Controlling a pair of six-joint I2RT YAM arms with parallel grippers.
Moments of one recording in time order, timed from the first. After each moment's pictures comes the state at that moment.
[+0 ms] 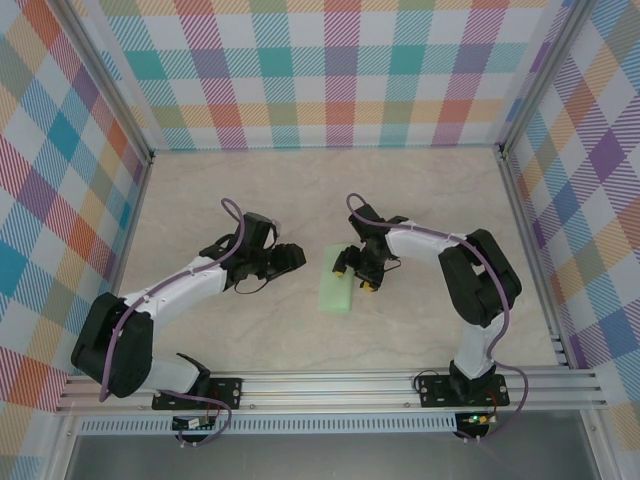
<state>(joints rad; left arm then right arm) -0.52 1.38 0.83 -0.32 0.29 -0.82 0.60 1.86 1.16 -0.65 -0.33 0.94</state>
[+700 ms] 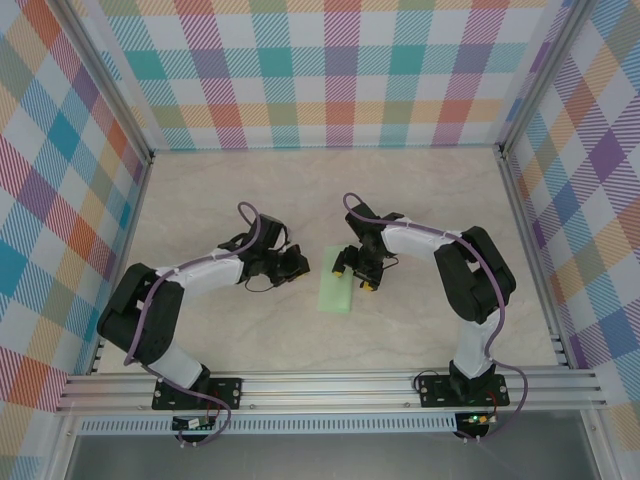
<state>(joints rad) -0.52 1.59 0.85 -0.20 0.45 -0.89 0.60 1.90 1.21 -0.71 -0.31 0.94</state>
